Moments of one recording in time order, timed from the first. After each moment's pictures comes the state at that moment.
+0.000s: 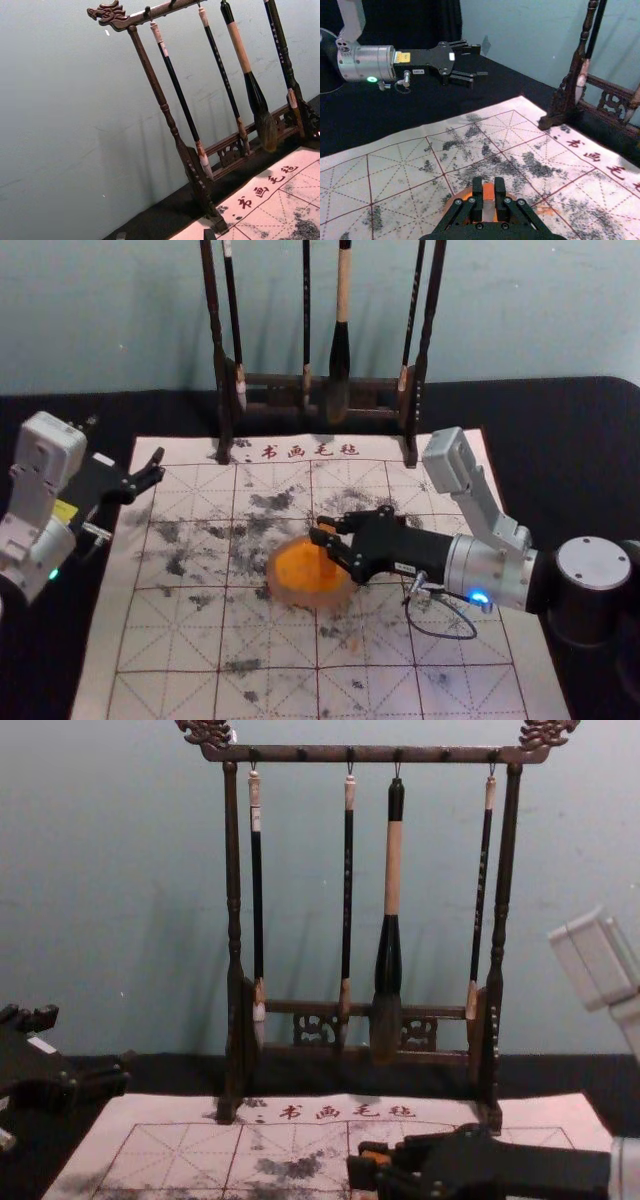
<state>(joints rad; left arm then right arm) -0.20 0.60 0.45 -1.41 -0.25 -0.12 0.03 0.34 0.42 -0.59 -1.32 0.42 0.02 0.66</state>
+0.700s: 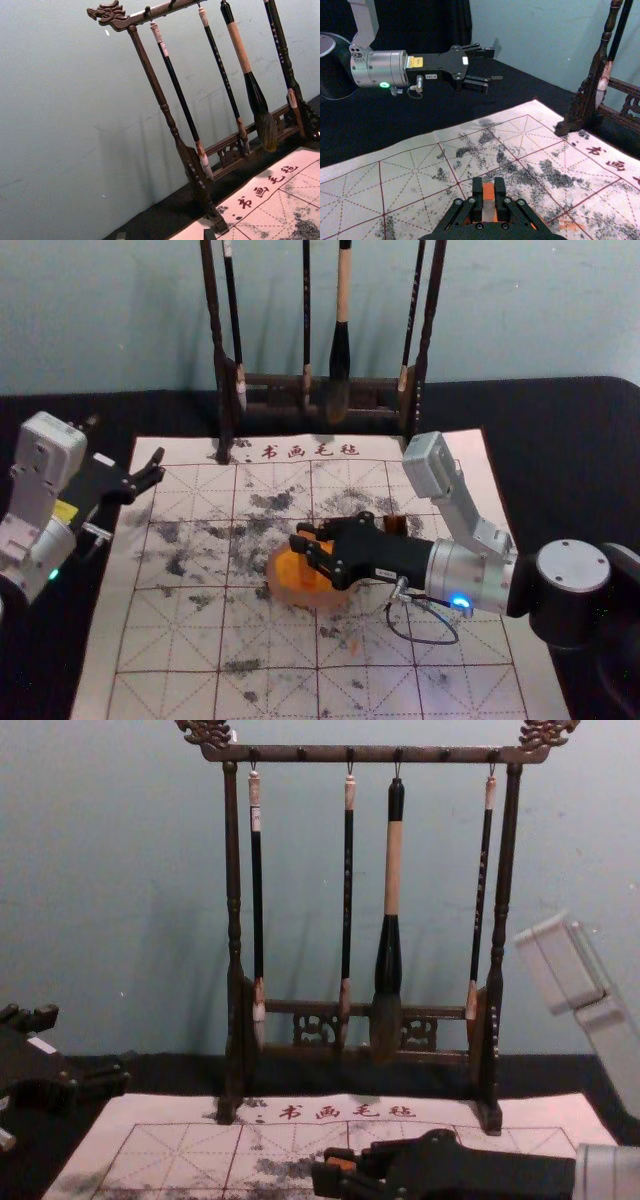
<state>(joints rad) -0.20 0.60 0.45 -1.41 -0.25 -0.12 0.03 0.35 0.40 -0.62 -1.31 0.43 0.02 0.66</state>
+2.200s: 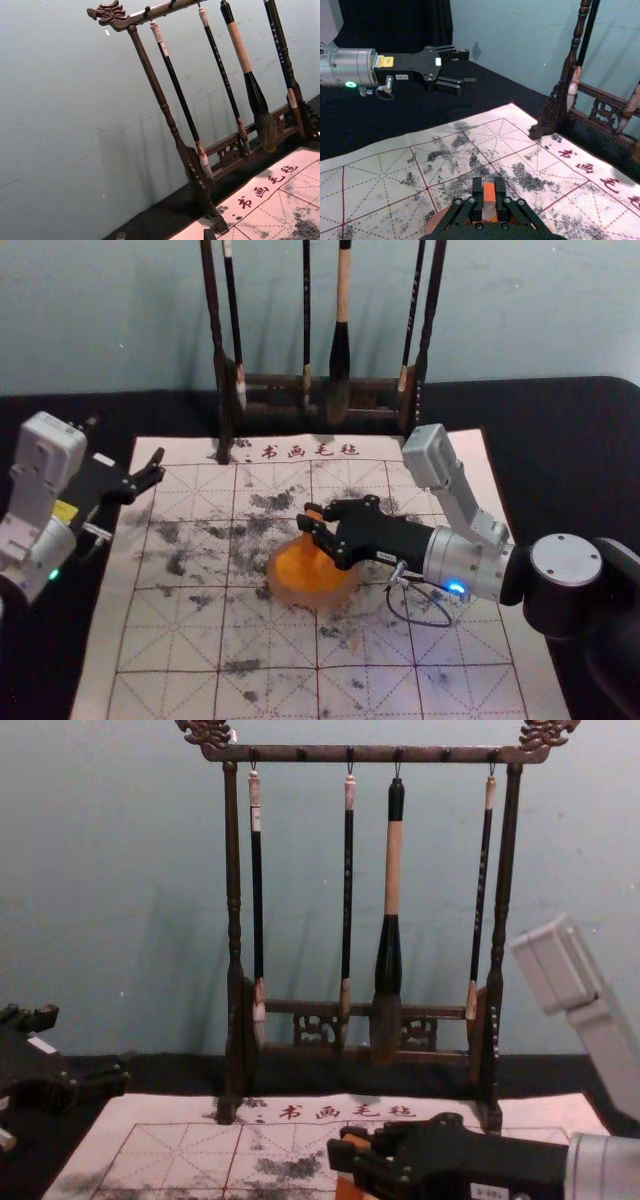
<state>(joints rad) -0.20 0.60 0.45 -1.41 -0.25 -0.12 0.03 0.38 0.35 -0.59 -1.21 0.38 -0.05 0.63</state>
